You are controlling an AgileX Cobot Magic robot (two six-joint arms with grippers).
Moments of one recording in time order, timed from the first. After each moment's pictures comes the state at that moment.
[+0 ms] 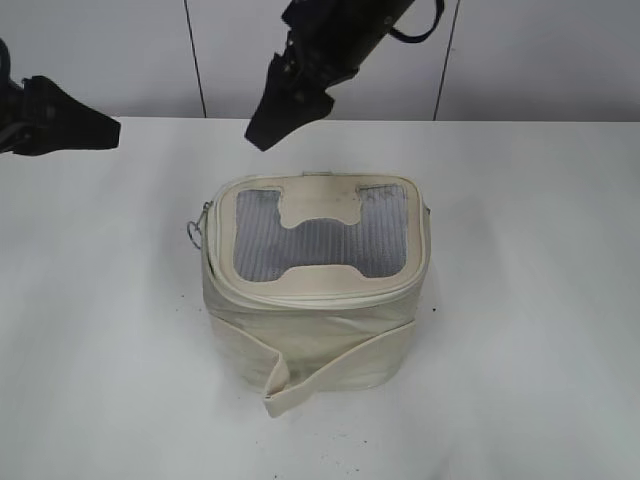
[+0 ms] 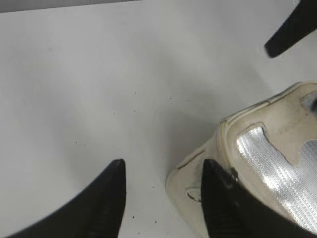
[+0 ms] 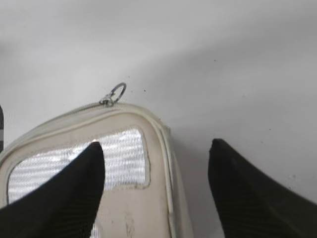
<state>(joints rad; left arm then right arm) -0.04 1.42 -0.88 -1.13 0.70 1.17 0.50 2.17 -2.04 0.60 1.20 -1.00</state>
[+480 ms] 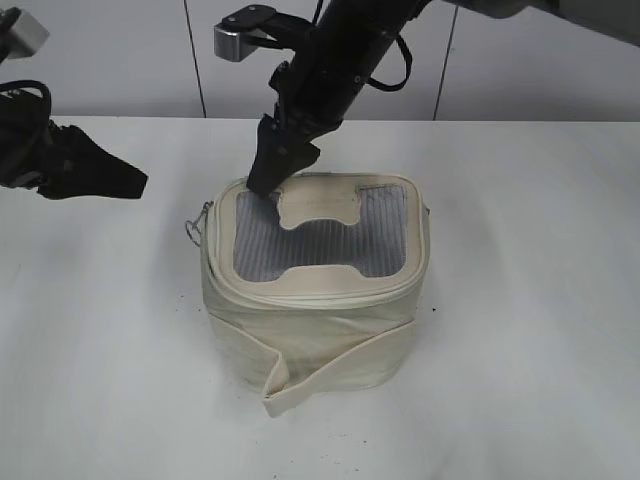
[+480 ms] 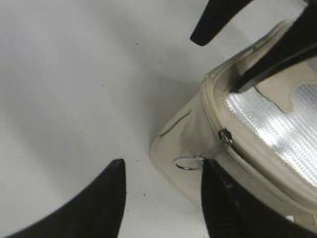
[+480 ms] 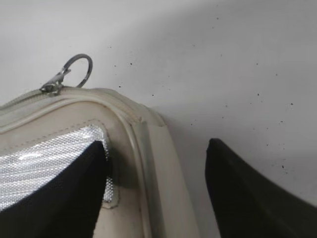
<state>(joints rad) -0.04 1.57 -0.93 -1.07 0.85 1.30 0.53 2.31 -2.10 0.51 1.21 -0.90</state>
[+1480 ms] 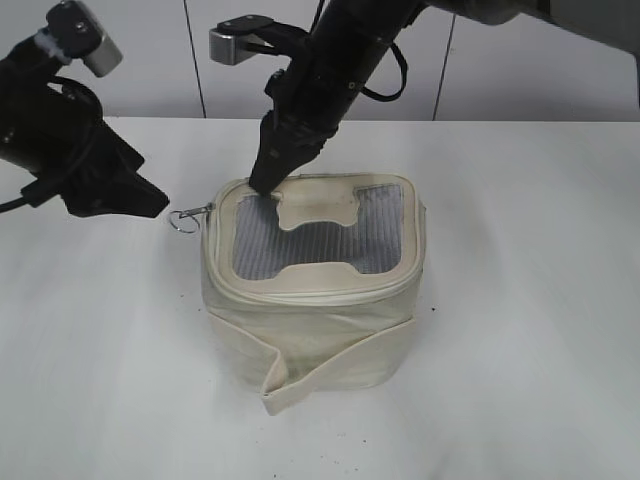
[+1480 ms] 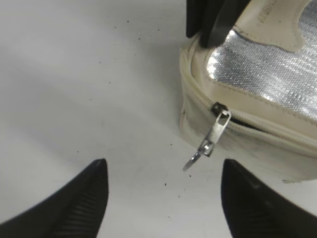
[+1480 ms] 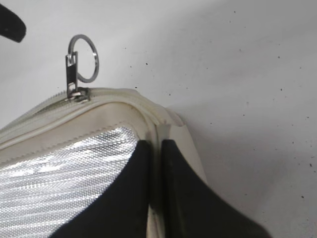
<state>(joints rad) -0.22 1.58 -1.03 -0.72 0.71 1.30 0.53 2.32 -2.11 0.53 1.23 -0.85</state>
